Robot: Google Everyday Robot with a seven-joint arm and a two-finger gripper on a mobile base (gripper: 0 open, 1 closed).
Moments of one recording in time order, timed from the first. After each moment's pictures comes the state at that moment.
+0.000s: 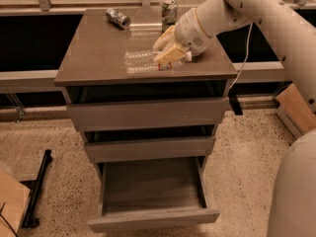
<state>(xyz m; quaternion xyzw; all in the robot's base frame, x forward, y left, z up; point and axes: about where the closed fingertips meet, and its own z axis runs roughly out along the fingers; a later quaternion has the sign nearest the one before) 0.685 -0.027 0.907 -0.69 0.59 0.16 0.38</state>
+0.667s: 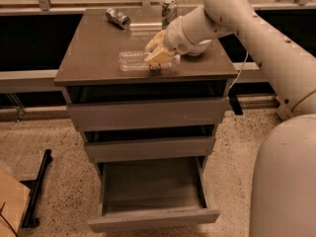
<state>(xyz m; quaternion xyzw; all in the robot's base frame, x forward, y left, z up) 0.733 -0.003 0.876 -0.66 0.61 0.14 0.41</state>
